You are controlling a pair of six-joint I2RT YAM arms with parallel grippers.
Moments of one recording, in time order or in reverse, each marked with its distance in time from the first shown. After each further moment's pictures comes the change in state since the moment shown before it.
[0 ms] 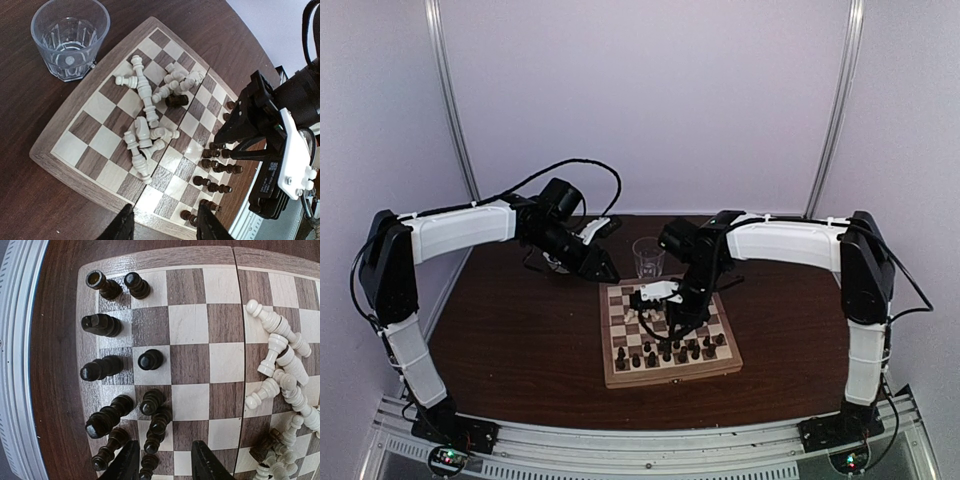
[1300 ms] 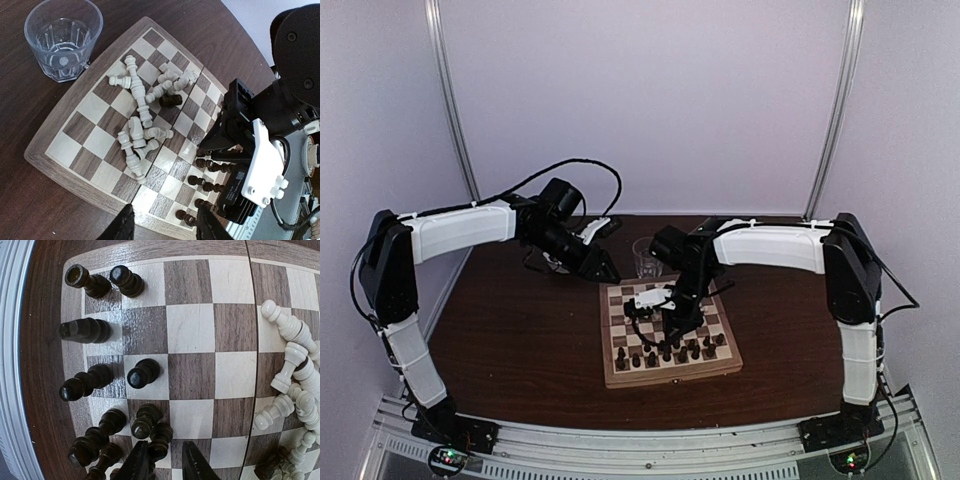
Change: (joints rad) left arm 0.000 0.000 0.000 0.000 0.026 -0.001; right arm 0.021 0.074 0.045 -0.011 0.025 0.010
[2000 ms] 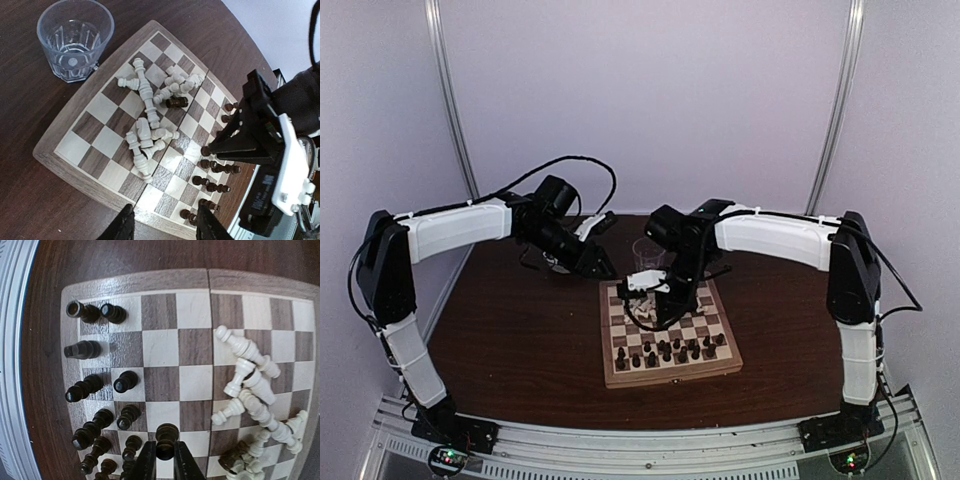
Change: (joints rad) left arm 0.017 -0.006 0.000 -0.002 -0.004 0.000; right arm 0.002 0.005 0.111 -0.047 0.031 -0.005
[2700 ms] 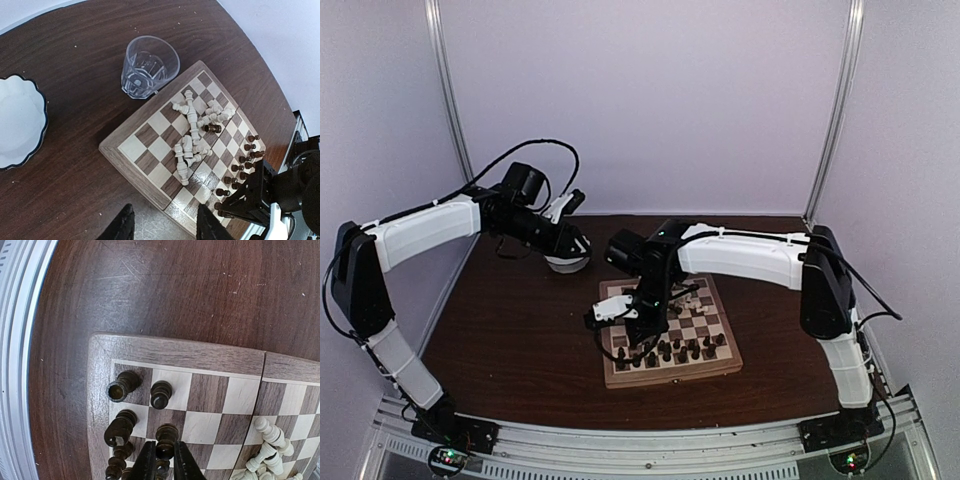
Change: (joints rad) left arm 0.106 -0.158 -0.076 0.058 -0.127 -0.084; right arm 0.153 0.137 0.193 -0.041 0.031 -0.003
